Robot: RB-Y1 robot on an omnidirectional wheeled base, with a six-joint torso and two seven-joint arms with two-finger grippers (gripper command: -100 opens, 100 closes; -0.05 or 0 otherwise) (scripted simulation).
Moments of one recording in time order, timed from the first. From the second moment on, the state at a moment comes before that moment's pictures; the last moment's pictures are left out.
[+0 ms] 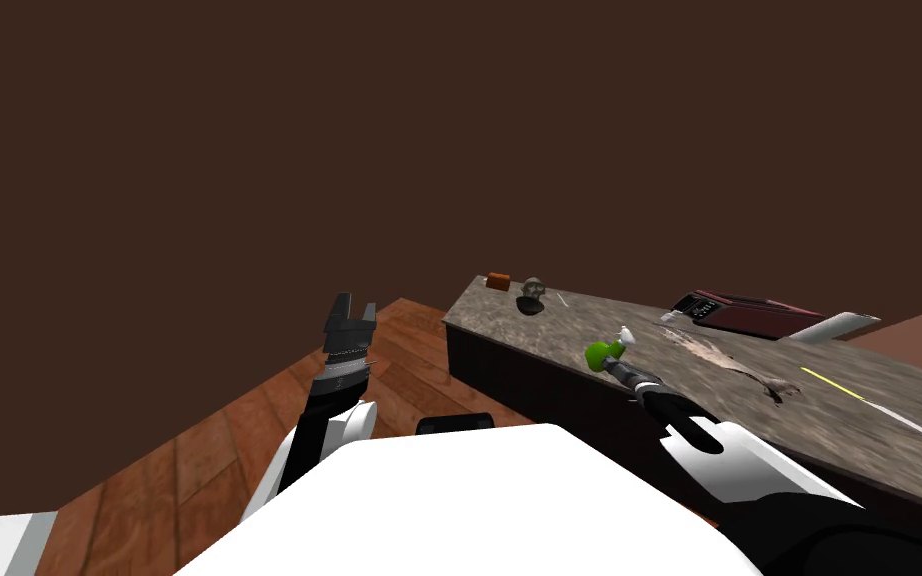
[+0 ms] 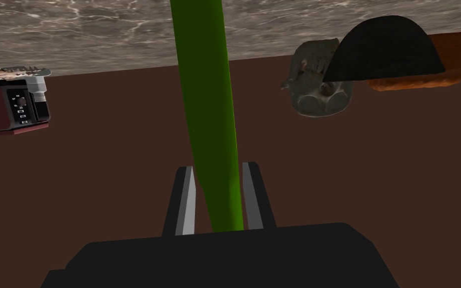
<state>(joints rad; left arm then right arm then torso) 0.54 -0.02 -0.05 -2.37 -0.10 -0.39 0.06 0.79 -0.78 -0.37 -1.95 0.14 0.36 0.37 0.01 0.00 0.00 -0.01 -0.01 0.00</state>
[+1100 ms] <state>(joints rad) 0.54 -0.02 -0.05 -2.37 -0.10 -0.39 0.06 0.88 -0.92 -0.54 -1.98 0.02 0.57 0.30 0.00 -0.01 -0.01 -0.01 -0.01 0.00</state>
